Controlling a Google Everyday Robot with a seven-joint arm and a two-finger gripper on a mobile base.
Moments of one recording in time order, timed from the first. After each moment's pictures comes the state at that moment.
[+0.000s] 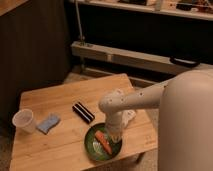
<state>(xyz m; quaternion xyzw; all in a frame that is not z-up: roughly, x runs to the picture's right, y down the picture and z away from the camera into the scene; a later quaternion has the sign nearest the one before) 0.052 0.262 0.766 -0.37 0.27 0.44 0.77</state>
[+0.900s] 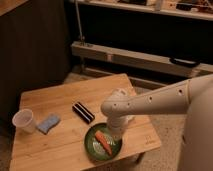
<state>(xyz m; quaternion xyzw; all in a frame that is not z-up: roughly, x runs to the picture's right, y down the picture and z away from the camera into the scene) 0.054 0.227 0.721 -0.31 0.21 0.45 0.81</state>
